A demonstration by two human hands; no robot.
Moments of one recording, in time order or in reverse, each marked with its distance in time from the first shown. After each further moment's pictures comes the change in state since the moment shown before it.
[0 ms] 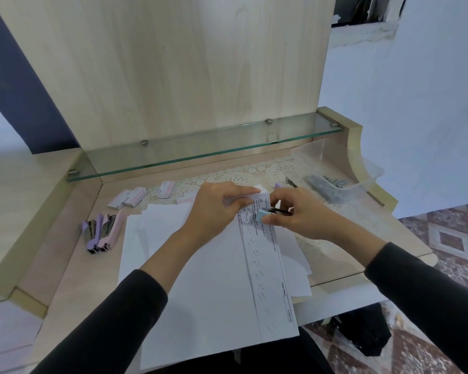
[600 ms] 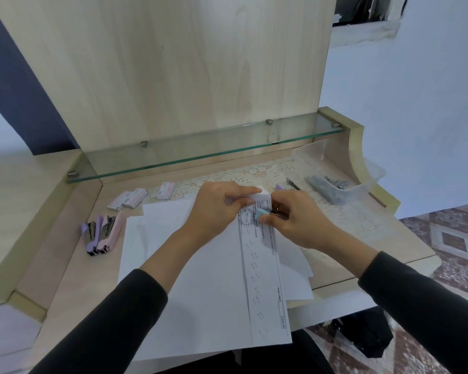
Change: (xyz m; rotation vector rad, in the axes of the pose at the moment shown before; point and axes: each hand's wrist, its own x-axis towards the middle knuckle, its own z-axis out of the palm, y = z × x) left_hand 0.005 -0.003 0.001 0.000 -0.013 0.000; right_hand 0.000 -0.007 0.015 -0.087 0.166 -0.064
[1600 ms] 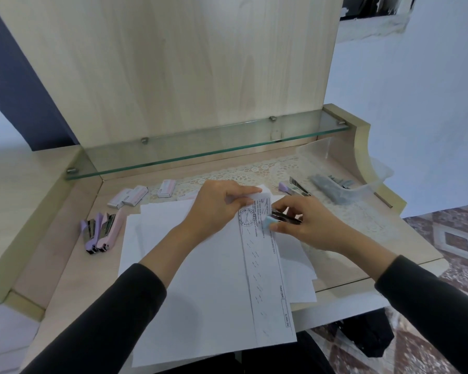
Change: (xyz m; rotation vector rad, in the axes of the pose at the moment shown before) left_hand 0.004 -0.012 0.000 0.020 -0.070 -0.036; right_hand -0.007 0.017 -0.007 0.077 -0.156 0.062
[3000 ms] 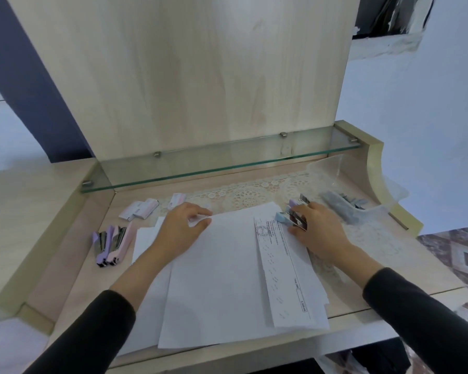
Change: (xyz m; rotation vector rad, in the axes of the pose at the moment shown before) left_hand -0.030 -0.062 -0.035 0.131 0.021 -0.417; right_hand 0.029 0.033 0.013 -0.419 0.136 0.245
